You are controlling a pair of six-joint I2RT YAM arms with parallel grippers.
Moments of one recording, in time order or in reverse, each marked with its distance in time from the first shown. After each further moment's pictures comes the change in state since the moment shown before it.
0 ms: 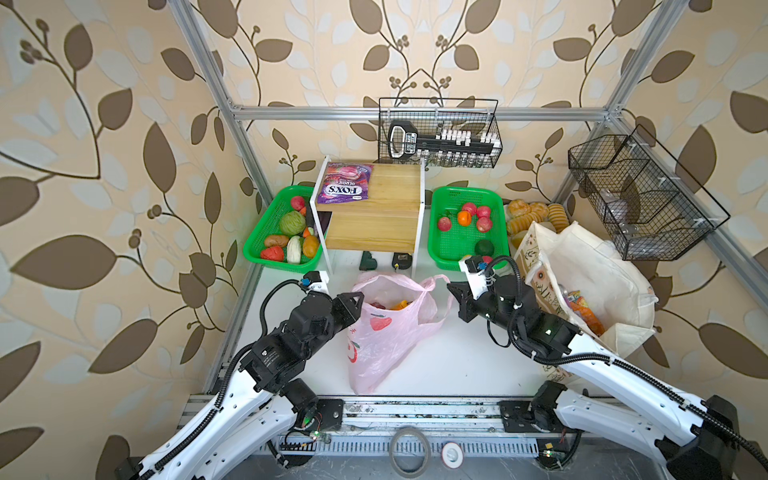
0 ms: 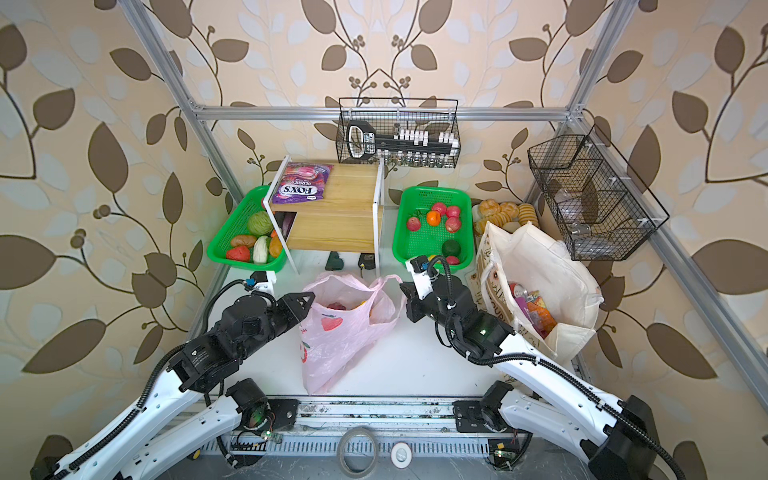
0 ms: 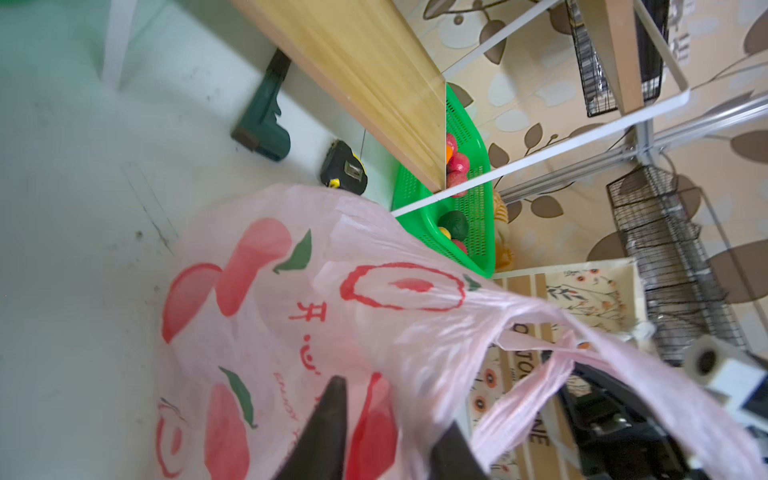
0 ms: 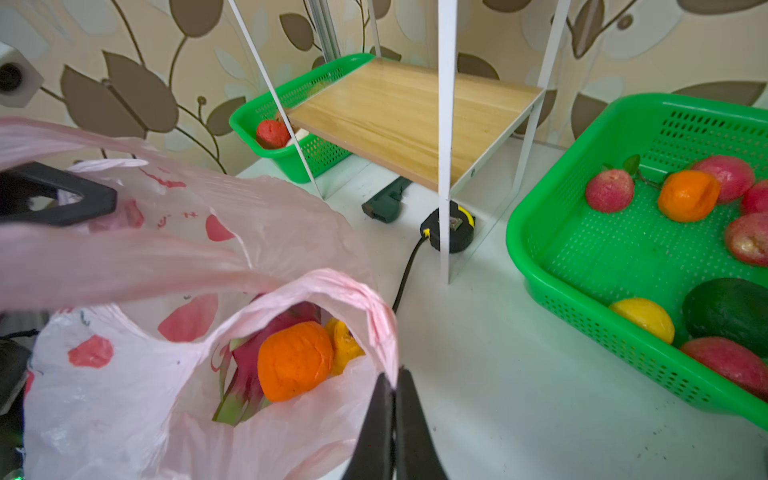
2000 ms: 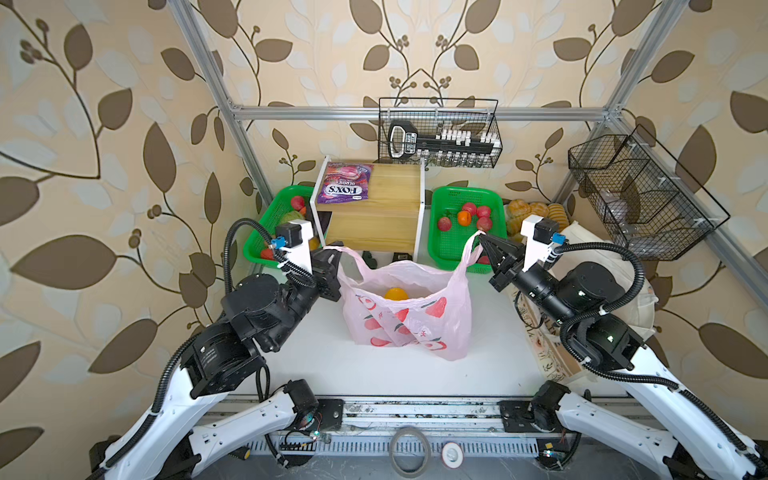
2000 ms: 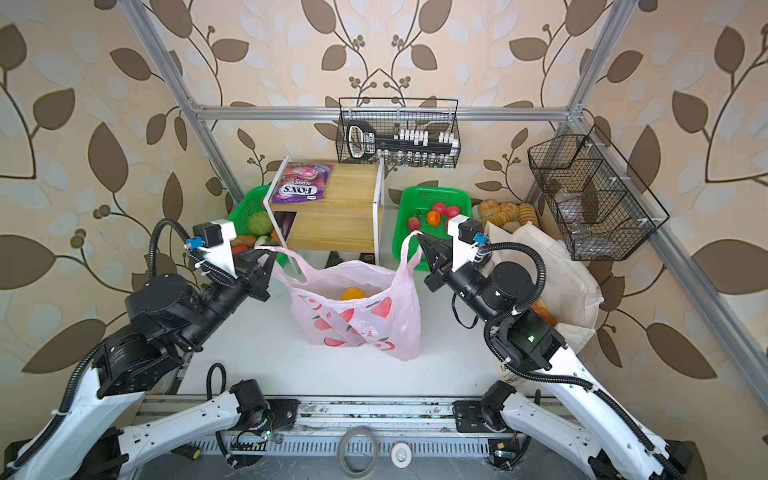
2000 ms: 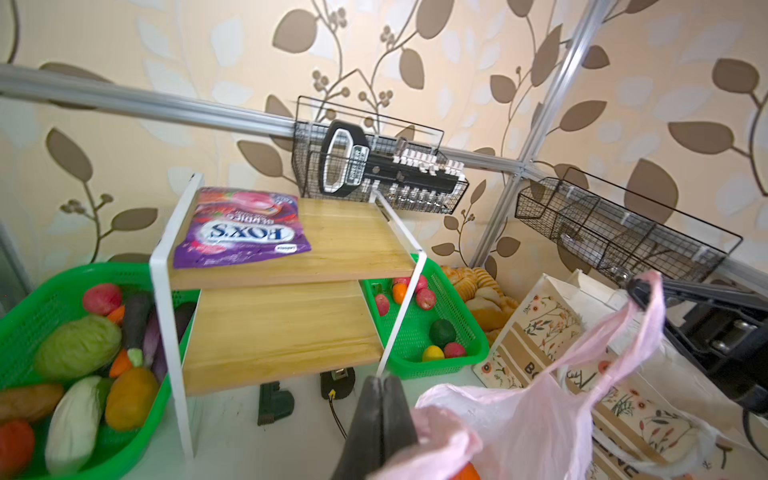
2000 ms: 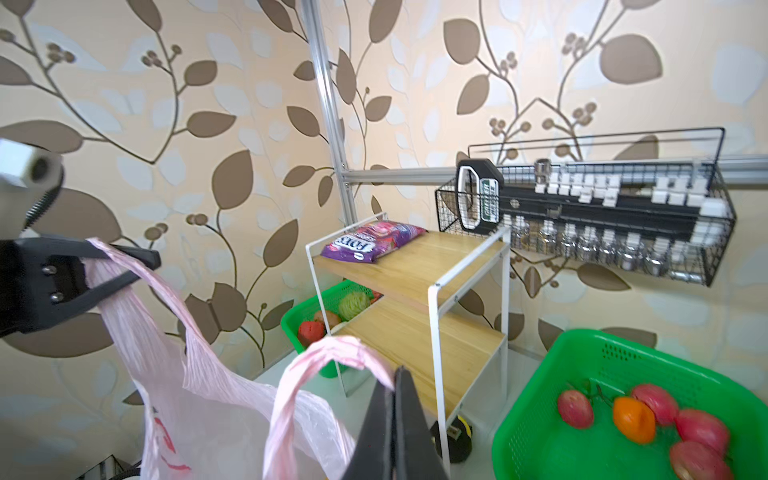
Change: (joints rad) left arm -0.186 0.097 0.515 -0.030 -0.274 0.678; right arm -0.040 -0.104 0.314 0.076 -0.029 -0.040
